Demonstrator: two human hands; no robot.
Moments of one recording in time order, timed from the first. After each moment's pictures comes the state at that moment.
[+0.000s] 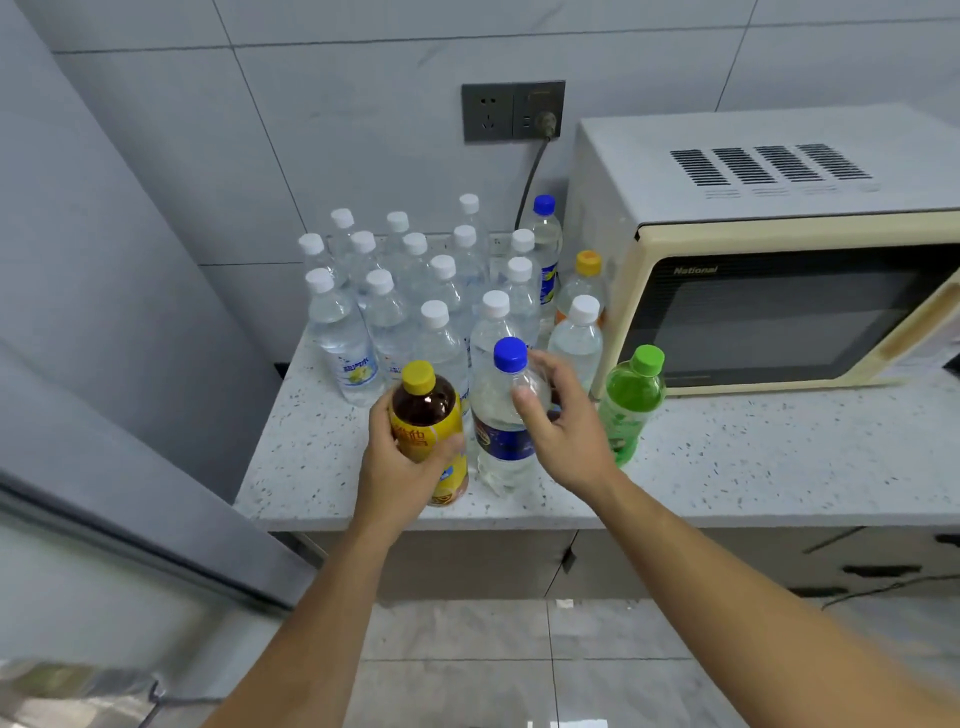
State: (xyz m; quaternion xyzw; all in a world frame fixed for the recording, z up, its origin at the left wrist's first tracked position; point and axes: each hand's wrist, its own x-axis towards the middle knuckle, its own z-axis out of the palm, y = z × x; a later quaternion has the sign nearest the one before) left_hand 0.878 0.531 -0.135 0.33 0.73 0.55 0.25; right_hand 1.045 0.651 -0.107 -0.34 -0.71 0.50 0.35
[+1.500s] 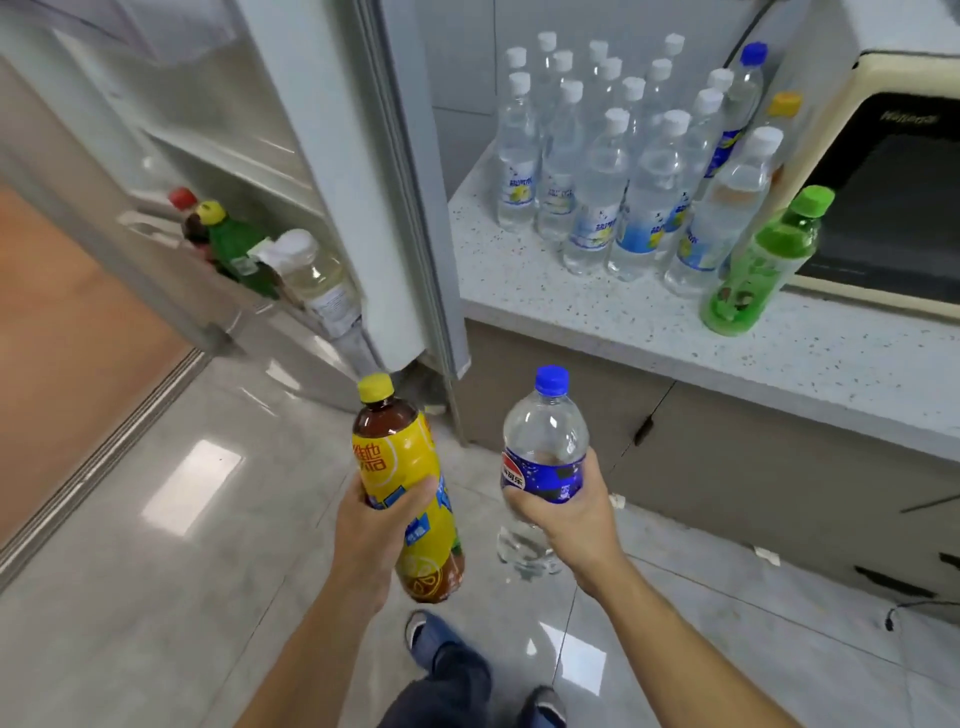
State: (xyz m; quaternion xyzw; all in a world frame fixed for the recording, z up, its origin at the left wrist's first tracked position) left_hand 1.025 0.214 -0.195 -0.01 0.67 0.68 0.28; right_hand 1.151 0.384 -0.212 -0.36 -0.60 0.69 0.20
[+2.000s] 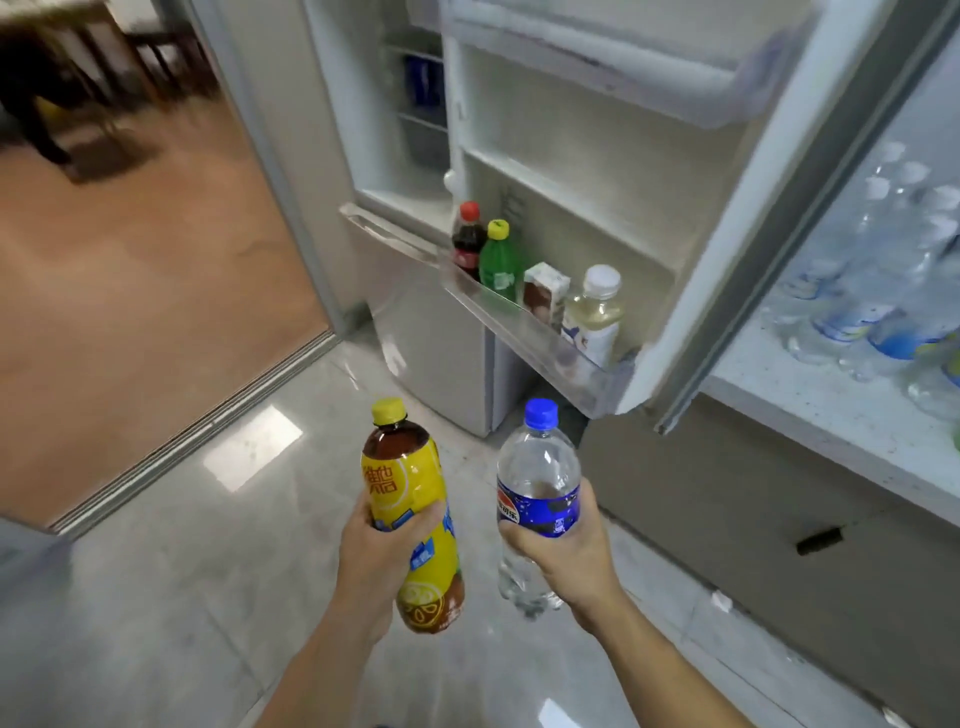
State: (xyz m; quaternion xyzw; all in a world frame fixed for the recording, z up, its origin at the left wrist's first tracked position) left_hand 0.924 -0.001 -0.179 -0.10 0.67 0.72 0.18; right_hand 1.001 0.188 -0.204 -0.26 -0.65 0.71 0.11
